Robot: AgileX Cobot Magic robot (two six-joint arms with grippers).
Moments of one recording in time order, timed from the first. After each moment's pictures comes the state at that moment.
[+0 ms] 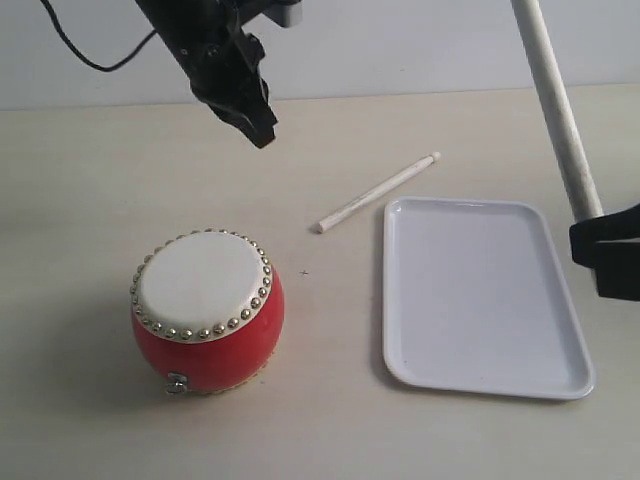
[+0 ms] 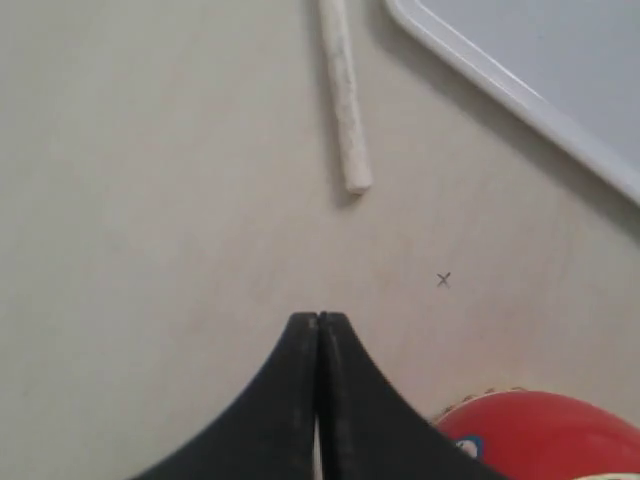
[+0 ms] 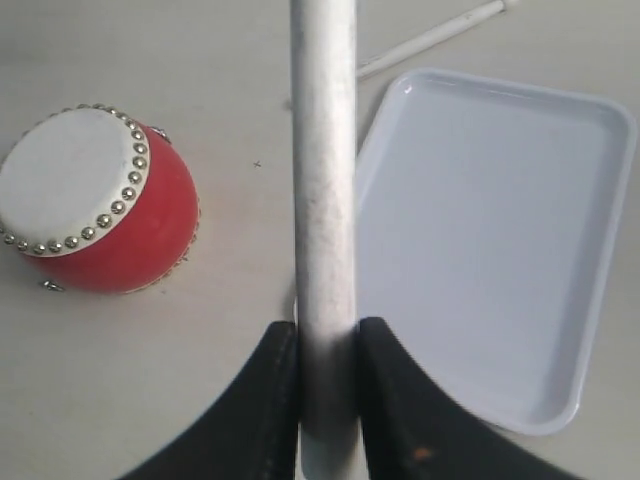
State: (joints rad) left arm -0.47 2.18 -1.97 -0.29 1.20 0.72; right arm 0.94 0.75 -0.68 -0.38 0.88 0.82
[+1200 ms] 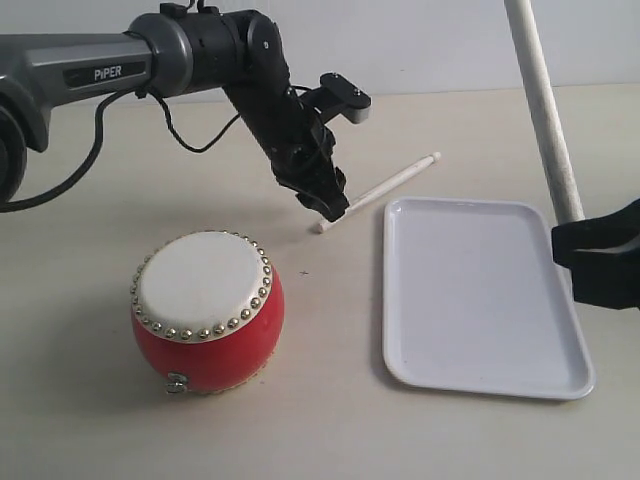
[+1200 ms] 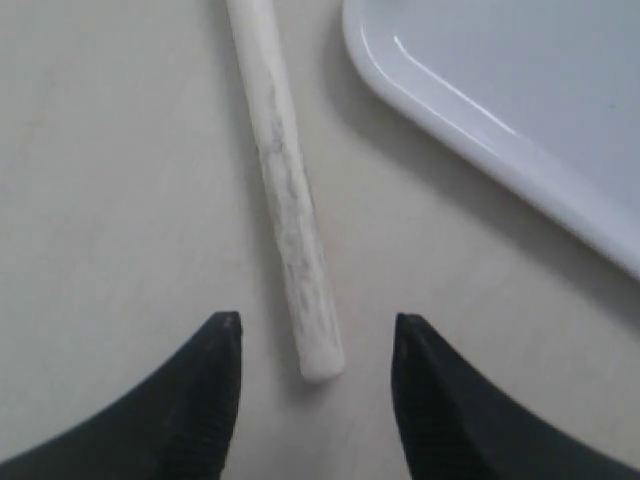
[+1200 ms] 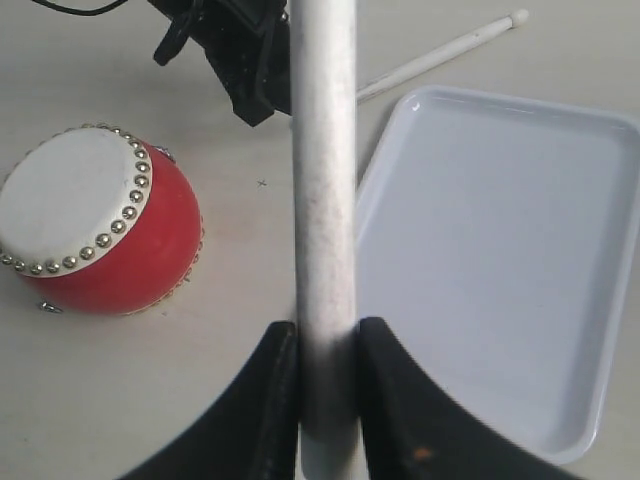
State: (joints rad) left arm -0.58 2.40 -1.98 -0.32 0.95 0.70; right arm 0.94 0.75 -0.62 -0.44 0.78 0.89
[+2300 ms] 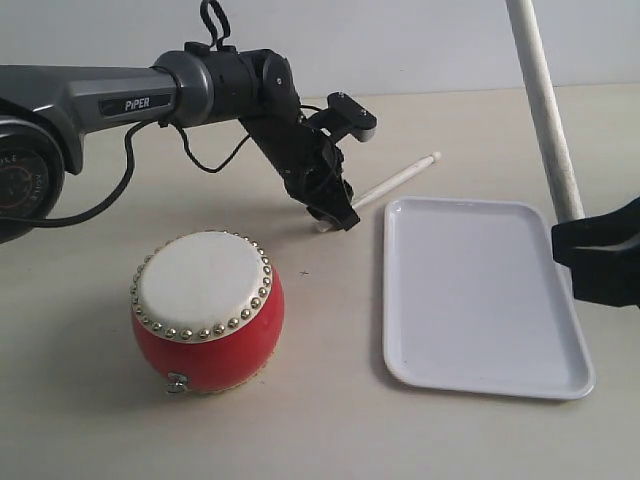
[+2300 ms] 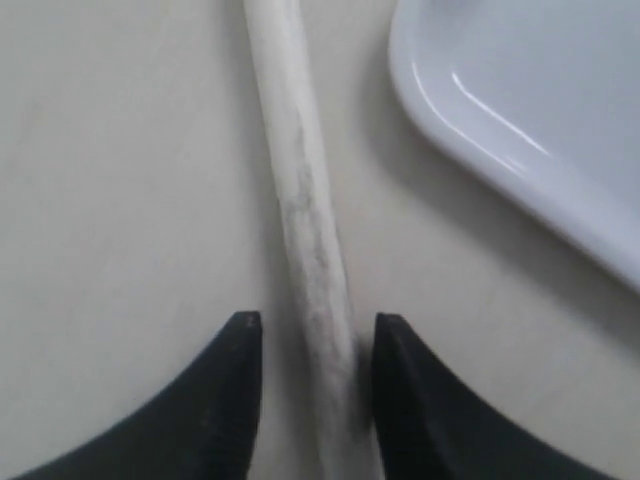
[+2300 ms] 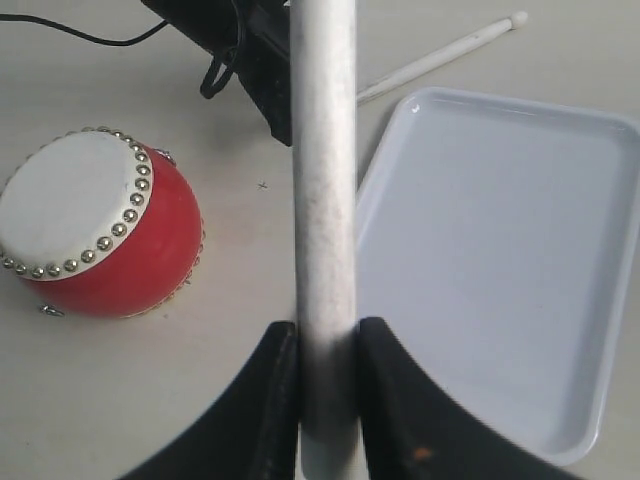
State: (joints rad) left arm -0.59 2.47 -1.98 -0.35 0.83 0.71; right arm 0.94 0.75 -0.62 -0.45 0.78 0.90
